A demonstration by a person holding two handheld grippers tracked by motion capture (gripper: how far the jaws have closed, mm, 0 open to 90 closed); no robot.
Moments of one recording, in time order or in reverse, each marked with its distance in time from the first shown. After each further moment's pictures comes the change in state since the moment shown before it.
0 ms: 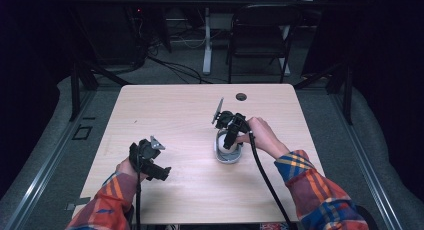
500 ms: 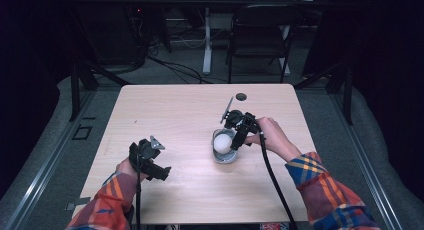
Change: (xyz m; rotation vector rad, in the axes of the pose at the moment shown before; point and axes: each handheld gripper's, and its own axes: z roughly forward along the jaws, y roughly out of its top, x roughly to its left) left arm 0.000 0.000 -0.001 -0.004 0.004 -0.002; right arm 0.002 -0.026 -0.024 -0.035 -0.031 0.002
